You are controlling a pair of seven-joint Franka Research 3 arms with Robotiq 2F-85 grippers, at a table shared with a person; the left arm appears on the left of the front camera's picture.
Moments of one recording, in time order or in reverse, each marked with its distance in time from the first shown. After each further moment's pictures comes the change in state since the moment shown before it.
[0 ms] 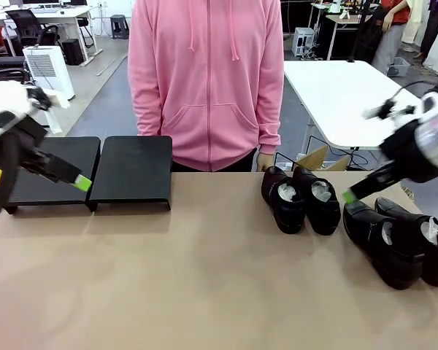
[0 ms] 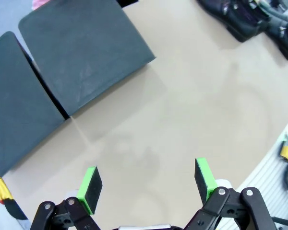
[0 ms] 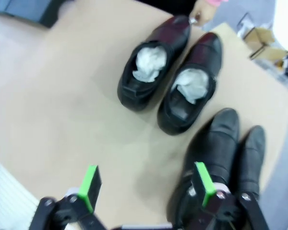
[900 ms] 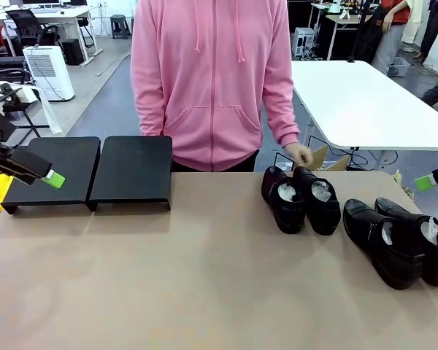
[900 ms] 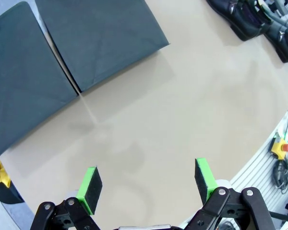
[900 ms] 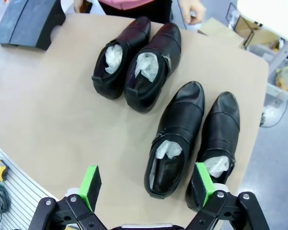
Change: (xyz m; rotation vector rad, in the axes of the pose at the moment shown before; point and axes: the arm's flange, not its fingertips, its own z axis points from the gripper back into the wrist) left arm -0.012 0.044 0.017 -0.034 0.057 0.099; right arm -0.053 -0.080 0.069 0.048 -0.078 -0.169
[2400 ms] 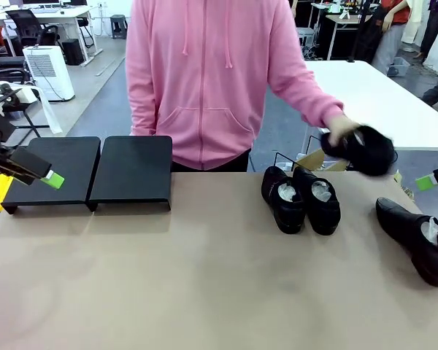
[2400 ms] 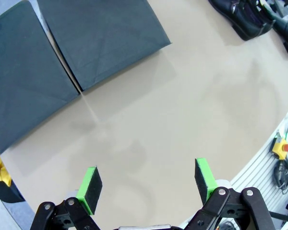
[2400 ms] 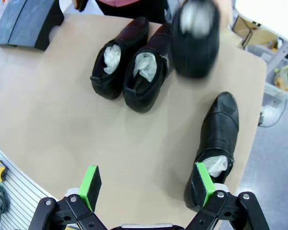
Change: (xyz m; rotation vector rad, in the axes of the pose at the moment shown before) left arm 0.000 0.000 0.000 0.007 0.002 0.002; right arm 0.000 0.000 0.001 -0.006 -0.001 -0.001
